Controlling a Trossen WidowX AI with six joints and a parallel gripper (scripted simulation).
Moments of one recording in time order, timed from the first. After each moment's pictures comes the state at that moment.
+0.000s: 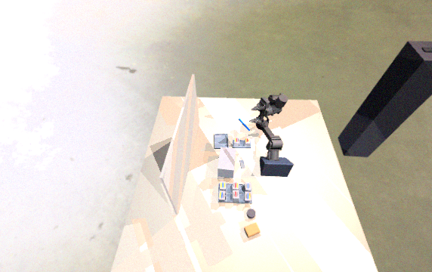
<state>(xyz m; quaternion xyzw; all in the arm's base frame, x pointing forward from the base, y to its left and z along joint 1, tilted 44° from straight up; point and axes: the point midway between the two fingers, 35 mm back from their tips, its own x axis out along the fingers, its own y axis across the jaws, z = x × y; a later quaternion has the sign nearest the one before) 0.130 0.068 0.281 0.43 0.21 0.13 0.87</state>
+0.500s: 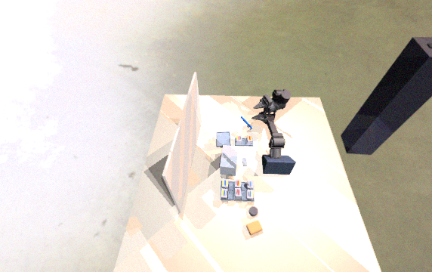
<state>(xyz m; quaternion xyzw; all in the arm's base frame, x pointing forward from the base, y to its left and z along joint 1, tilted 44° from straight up) 0.130 0.077 0.284 0.35 0.21 0.10 0.91</state>
